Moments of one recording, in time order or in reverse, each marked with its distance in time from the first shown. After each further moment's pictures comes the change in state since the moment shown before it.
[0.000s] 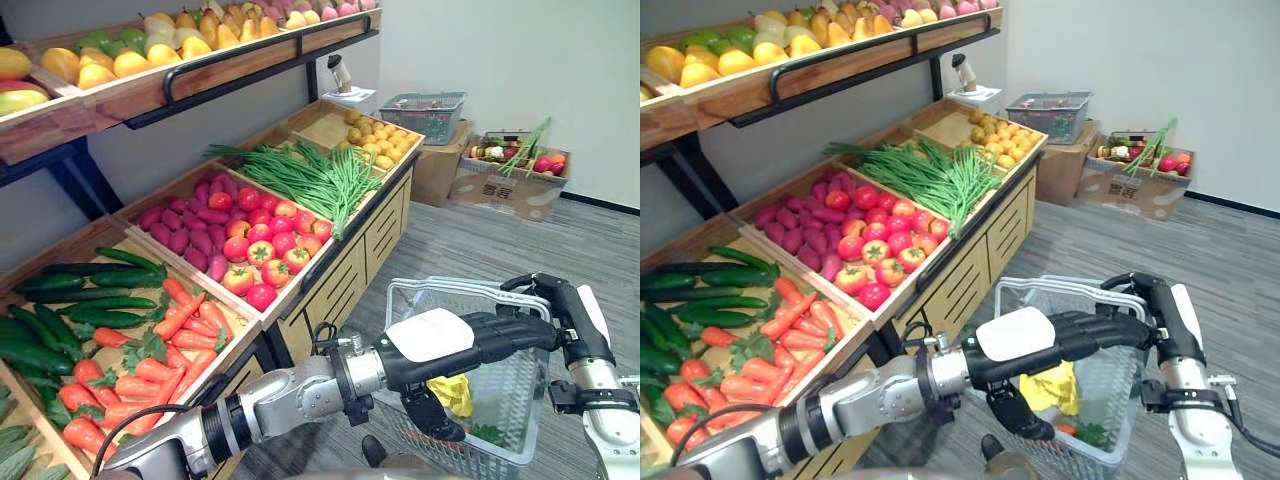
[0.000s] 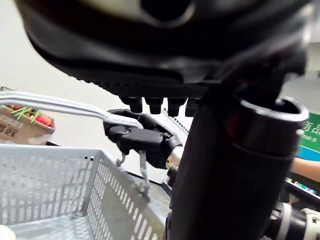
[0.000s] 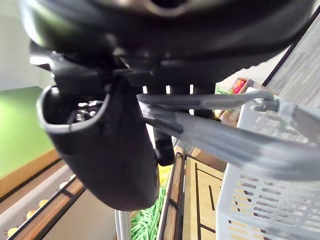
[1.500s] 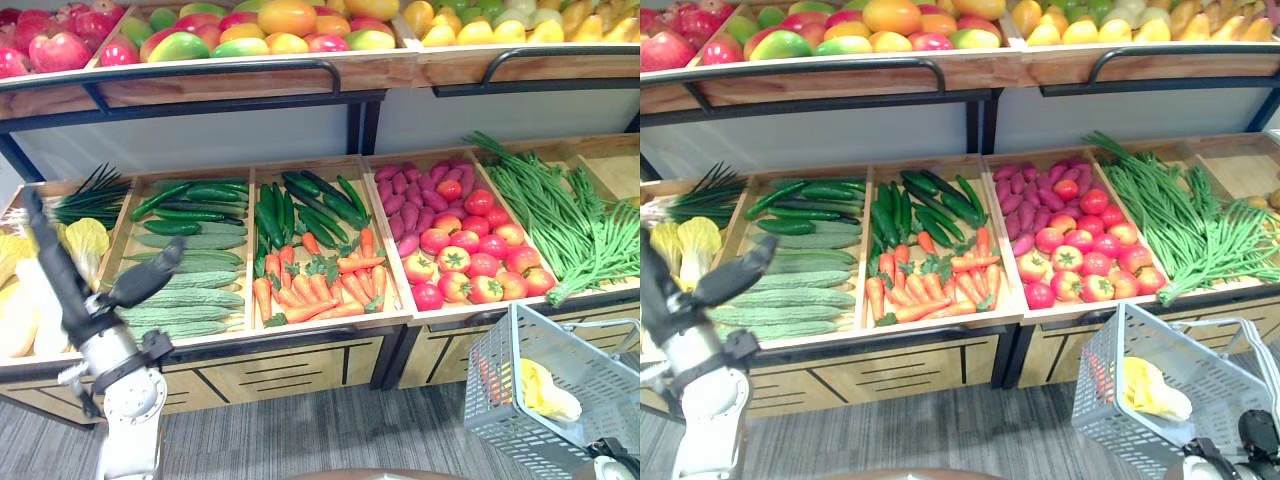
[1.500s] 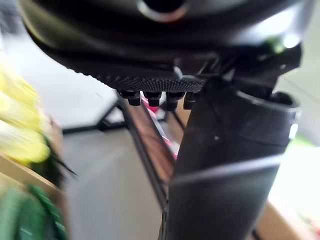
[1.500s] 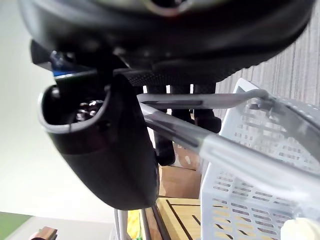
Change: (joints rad) left arm 0.618 -0.232 1.395 0.049 -0.345 0.087 0.608; right arm -0.152 0.378 -0.516 0.425 0.217 0.048 -0.663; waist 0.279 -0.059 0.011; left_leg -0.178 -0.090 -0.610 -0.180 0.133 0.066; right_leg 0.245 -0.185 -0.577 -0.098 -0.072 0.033
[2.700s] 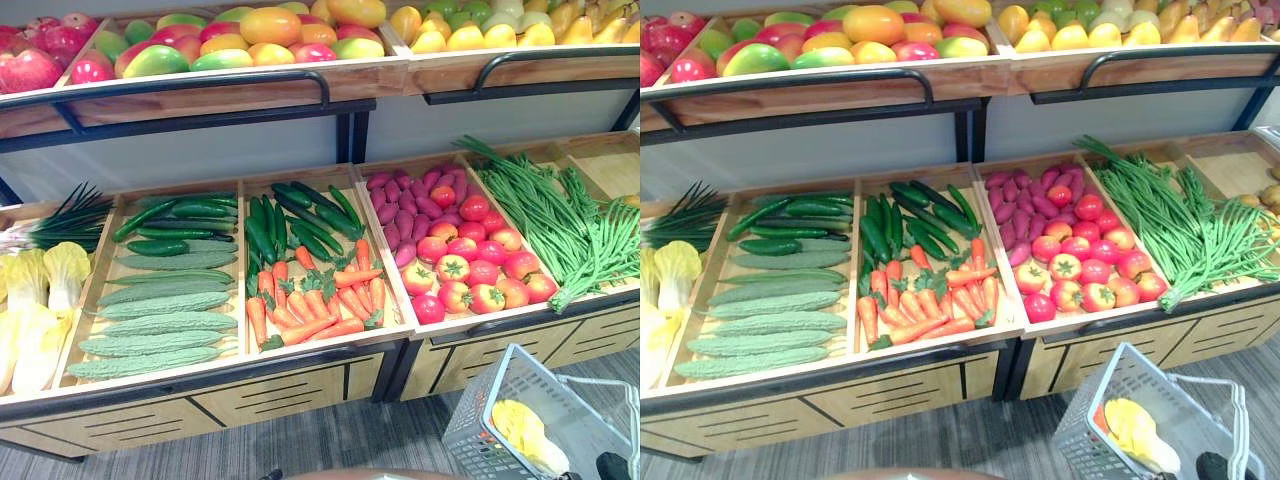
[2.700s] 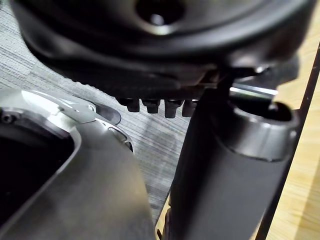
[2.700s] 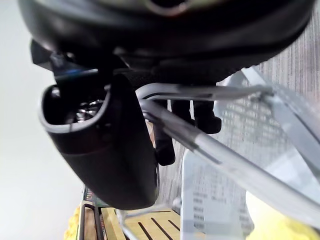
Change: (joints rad) left arm 0.026 -0.142 -0.097 1.108 -0.365 0.250 -0.706; right arm -0.039 0.030 -0.015 0.319 -0.019 -0.117 0.081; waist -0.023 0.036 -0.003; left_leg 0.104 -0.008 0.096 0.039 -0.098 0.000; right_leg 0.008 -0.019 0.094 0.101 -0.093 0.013
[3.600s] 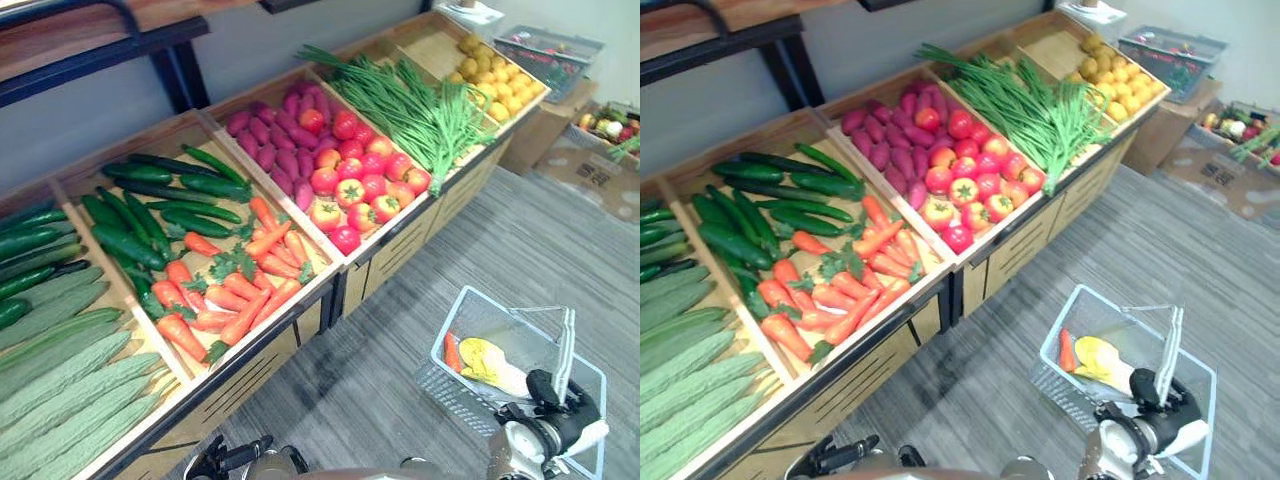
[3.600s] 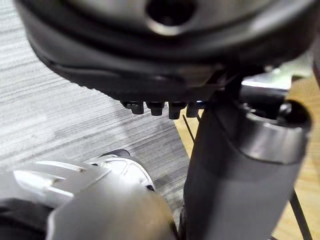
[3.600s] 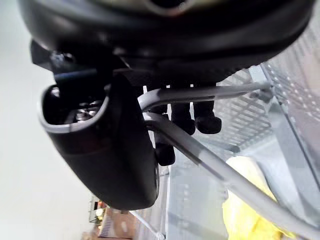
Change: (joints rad) left arm -0.094 0.119 -0.157 -0.021 0.019 -0.013 0.012; right arm -0.145 0.065 0.209 -0.004 -0.042 -0.044 0.029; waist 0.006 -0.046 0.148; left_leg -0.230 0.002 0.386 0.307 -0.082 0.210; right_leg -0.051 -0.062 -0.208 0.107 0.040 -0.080
